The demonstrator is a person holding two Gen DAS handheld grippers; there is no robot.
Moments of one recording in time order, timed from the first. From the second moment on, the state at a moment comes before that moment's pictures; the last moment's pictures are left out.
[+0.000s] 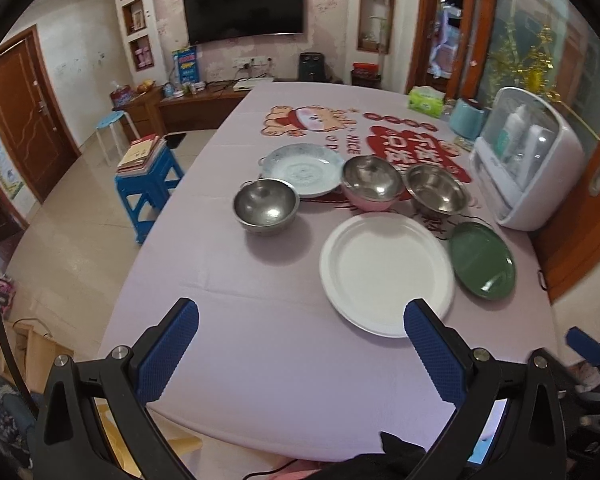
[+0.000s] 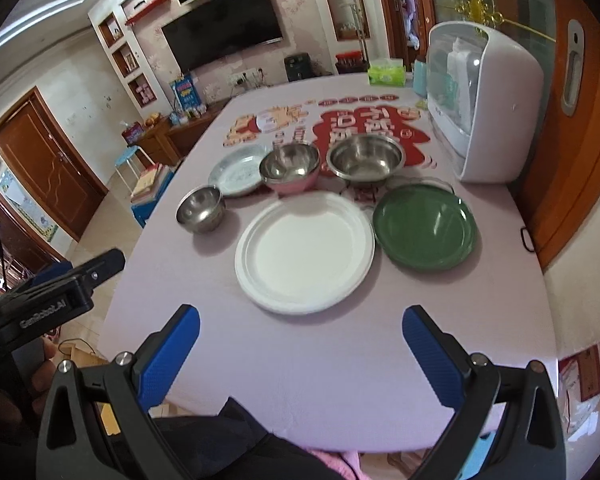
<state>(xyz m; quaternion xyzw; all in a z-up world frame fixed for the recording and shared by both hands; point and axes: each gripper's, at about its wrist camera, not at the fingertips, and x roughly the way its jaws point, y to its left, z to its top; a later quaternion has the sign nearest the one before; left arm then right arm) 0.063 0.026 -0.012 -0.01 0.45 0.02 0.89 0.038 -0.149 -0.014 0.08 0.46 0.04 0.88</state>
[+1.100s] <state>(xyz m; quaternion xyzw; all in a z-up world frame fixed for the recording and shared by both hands) 0.217 0.015 -0.107 0.01 0.54 -0.03 0.84 0.165 -0.201 -0.110 0.12 0.54 0.03 0.83</state>
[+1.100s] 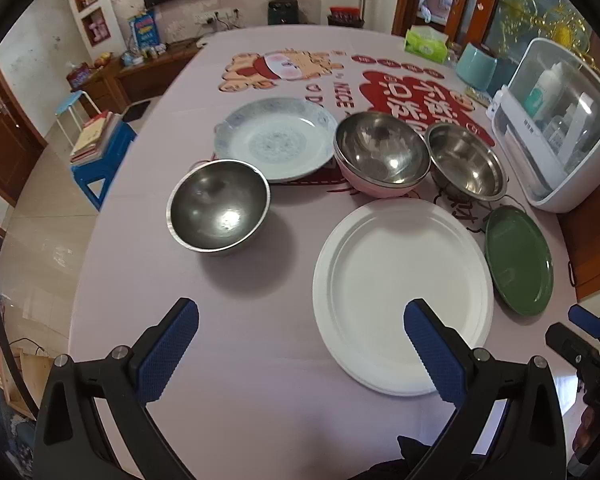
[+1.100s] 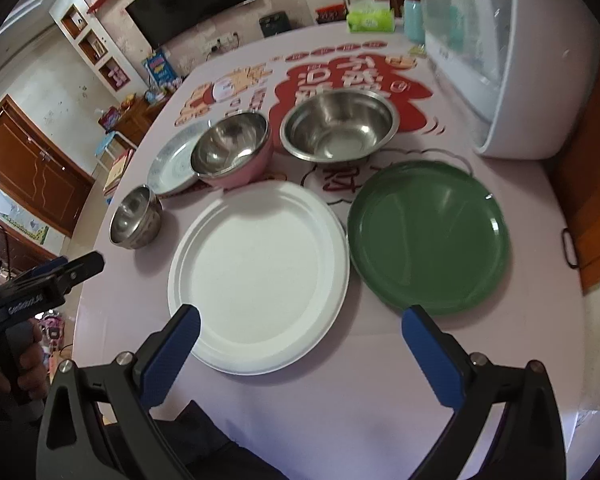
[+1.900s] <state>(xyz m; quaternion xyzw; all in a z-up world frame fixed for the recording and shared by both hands) 0.284 -0.012 -0.219 0.05 0.62 -0.08 0.78 0.195 -0.220 -0.195 0.22 0.64 0.01 0.74</state>
